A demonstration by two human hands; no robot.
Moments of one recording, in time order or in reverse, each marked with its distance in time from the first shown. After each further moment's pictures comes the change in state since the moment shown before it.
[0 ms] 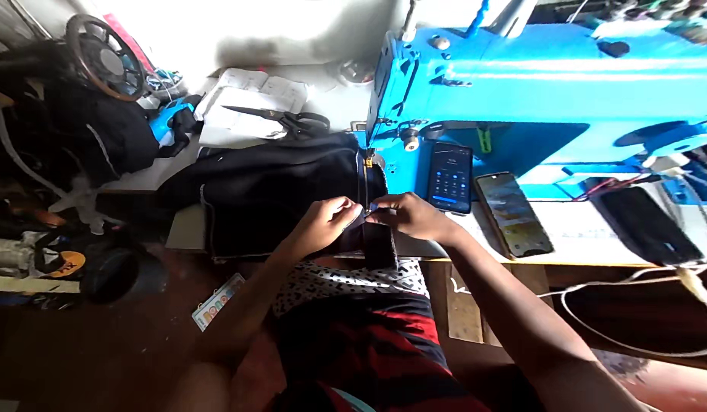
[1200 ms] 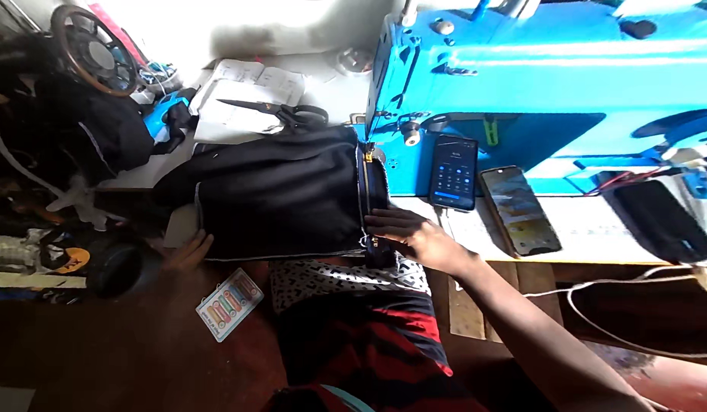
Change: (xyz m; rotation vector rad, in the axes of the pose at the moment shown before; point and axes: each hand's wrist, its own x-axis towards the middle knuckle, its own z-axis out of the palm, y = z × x) left_hand -0.156 -0.004 -0.116 0.690 0.134 -0.607; right_hand -0.046 0.020 0.027 -0.349 0.088 -0.272
